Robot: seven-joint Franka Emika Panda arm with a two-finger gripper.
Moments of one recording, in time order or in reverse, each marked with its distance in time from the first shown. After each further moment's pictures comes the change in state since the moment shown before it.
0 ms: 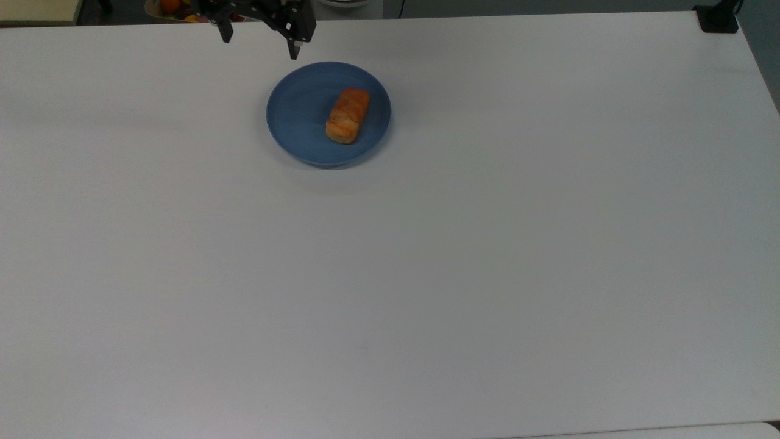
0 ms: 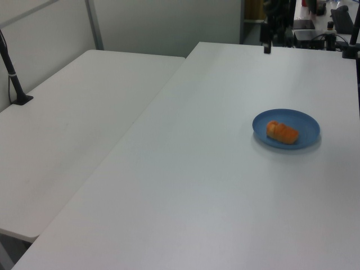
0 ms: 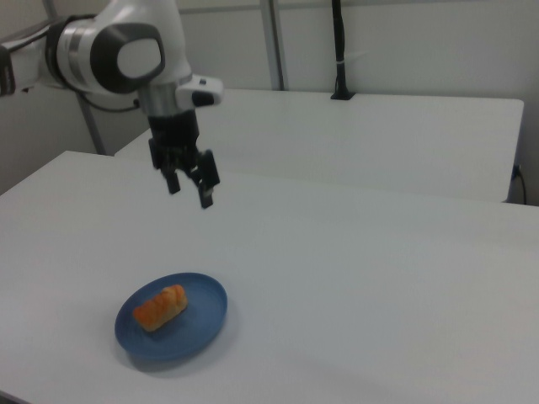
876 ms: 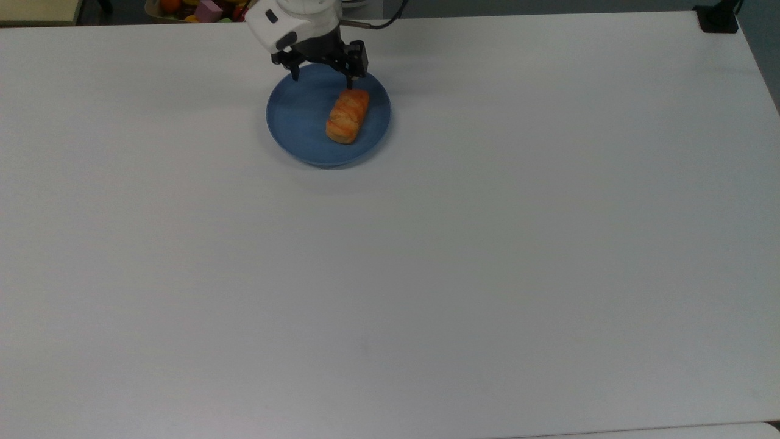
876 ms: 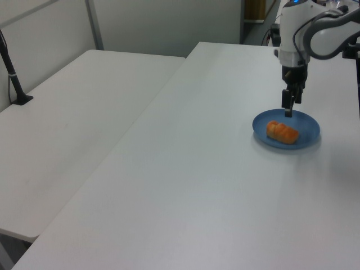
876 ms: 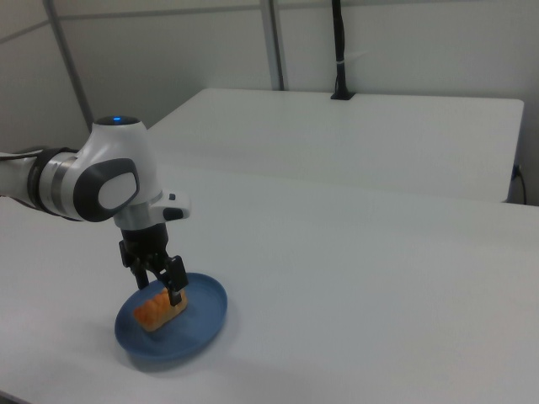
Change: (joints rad) arm 0.061 -0.133 0.039 -0.613 0.012 0.439 0.001
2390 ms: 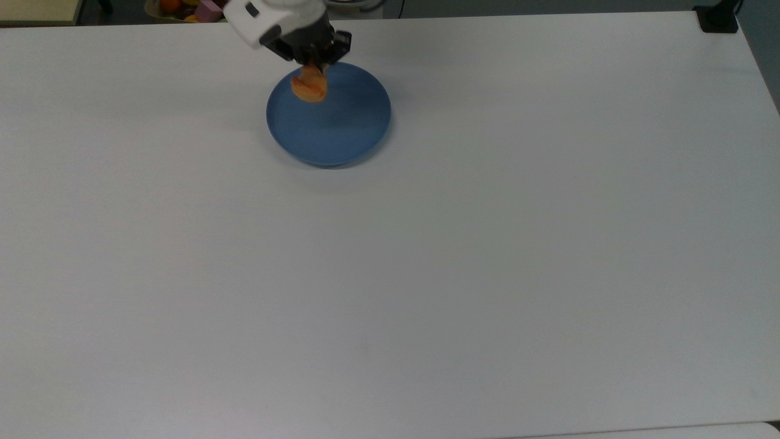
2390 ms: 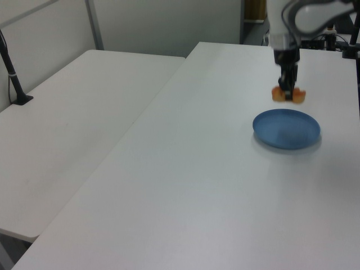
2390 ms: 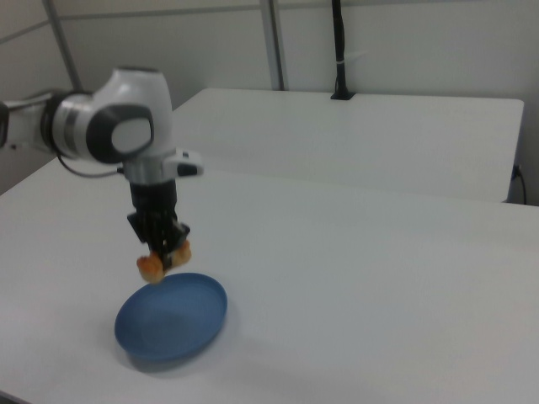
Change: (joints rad) arm -0.031 0.061 -0.007 0.284 0.029 -0.314 -0.115
